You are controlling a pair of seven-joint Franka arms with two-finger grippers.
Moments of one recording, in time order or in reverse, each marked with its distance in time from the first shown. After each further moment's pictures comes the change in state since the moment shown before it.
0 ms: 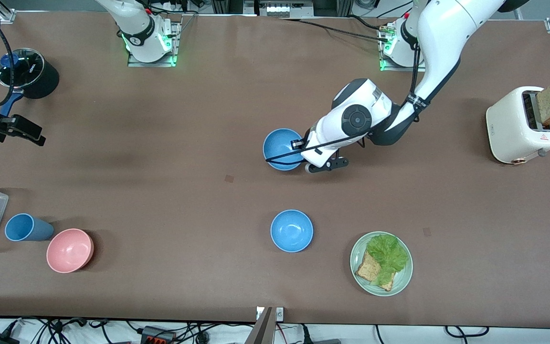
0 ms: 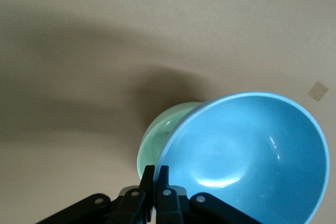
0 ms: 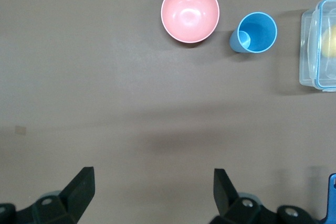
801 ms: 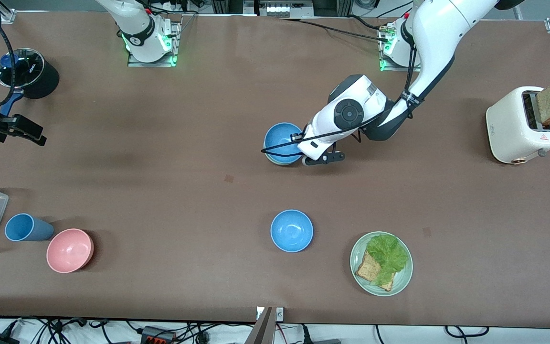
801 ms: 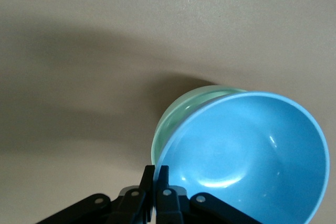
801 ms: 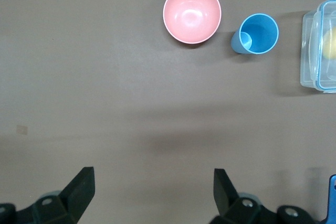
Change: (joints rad) left arm -0.009 -0.012 0.002 -0.059 0.032 0.021 0.000; right arm 0.000 0.000 0.005 0.003 0.000 -0.001 0.000
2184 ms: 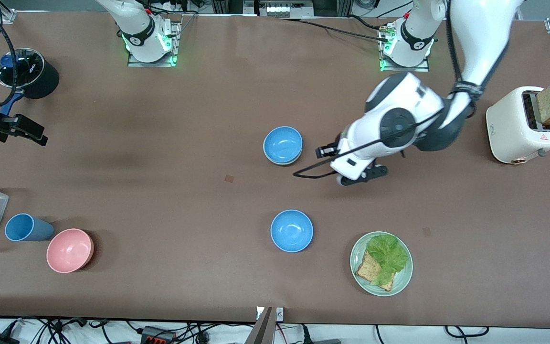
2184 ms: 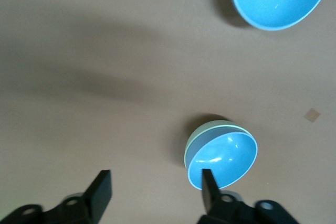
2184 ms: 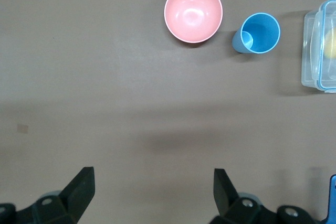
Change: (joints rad) left arm 0.112 -0.042 0.000 0.378 0.000 -0.486 0.059; right arm 0.000 0.001 0.003 0.000 0.000 -0.002 0.000
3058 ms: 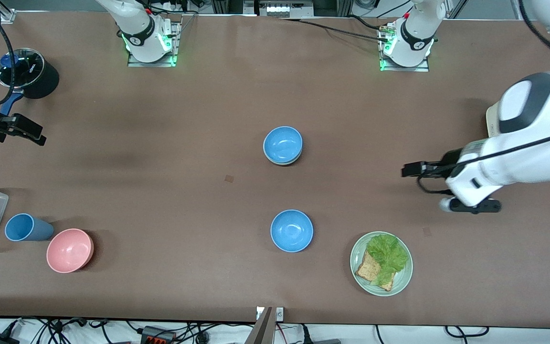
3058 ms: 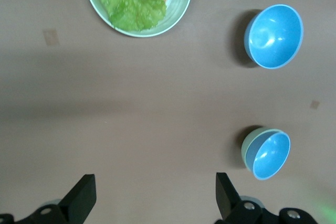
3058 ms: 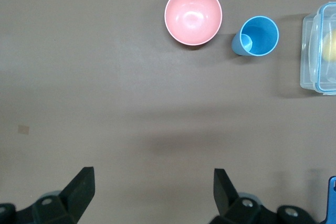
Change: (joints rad) left arm 0.264 -0.017 0.002 0.240 0.001 -0.229 0.589; right arm 0.000 -0.001 0.000 0.007 0.000 0.000 -0.004
